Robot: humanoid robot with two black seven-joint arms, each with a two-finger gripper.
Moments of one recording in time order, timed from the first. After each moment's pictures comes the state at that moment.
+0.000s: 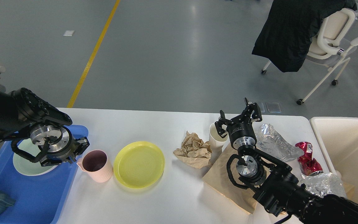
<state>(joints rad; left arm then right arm) -1.76 0.26 1.36 -1.34 -0.46 -0.16 0.29 0.63 0.06 0.59 0.58 0.27 0.12 0.62</state>
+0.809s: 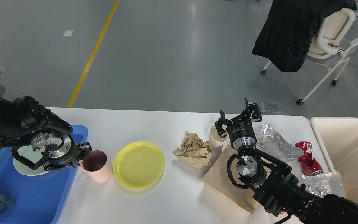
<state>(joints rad) -1.70 0.25 1.34 -1.33 -0.44 -0.12 0.24 0.63 0.06 0.59 0.58 0.27 0.12 0.62</state>
